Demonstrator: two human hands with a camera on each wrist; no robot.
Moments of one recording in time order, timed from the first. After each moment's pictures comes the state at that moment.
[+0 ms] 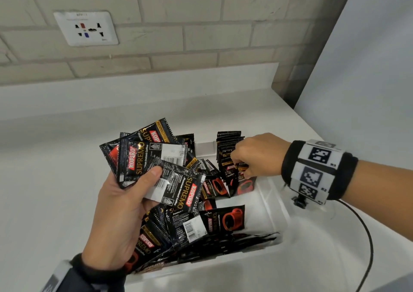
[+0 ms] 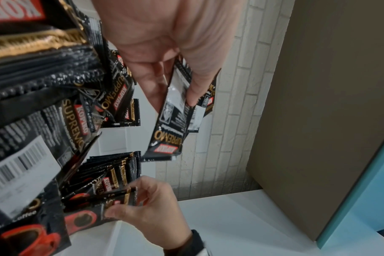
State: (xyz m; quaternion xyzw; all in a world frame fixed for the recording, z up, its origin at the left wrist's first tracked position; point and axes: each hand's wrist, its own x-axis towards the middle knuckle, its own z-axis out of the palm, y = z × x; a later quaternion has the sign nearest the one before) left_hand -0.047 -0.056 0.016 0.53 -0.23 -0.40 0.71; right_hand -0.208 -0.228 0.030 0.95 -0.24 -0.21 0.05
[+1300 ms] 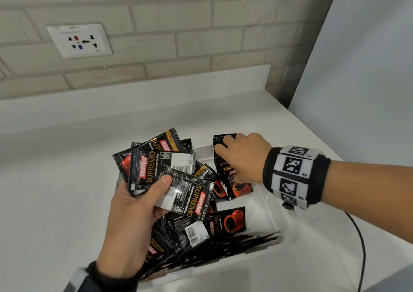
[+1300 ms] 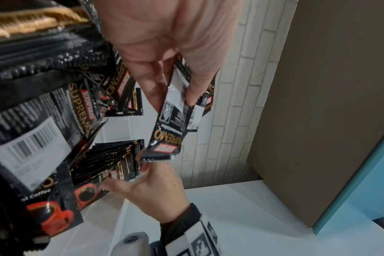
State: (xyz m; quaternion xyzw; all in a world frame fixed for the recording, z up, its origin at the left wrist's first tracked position) left_hand -0.049 -0.059 0.007 0.50 -0.25 -0.42 0.71; right_hand -0.194 -0.215 0.017 0.93 -0.29 -0.15 0.18
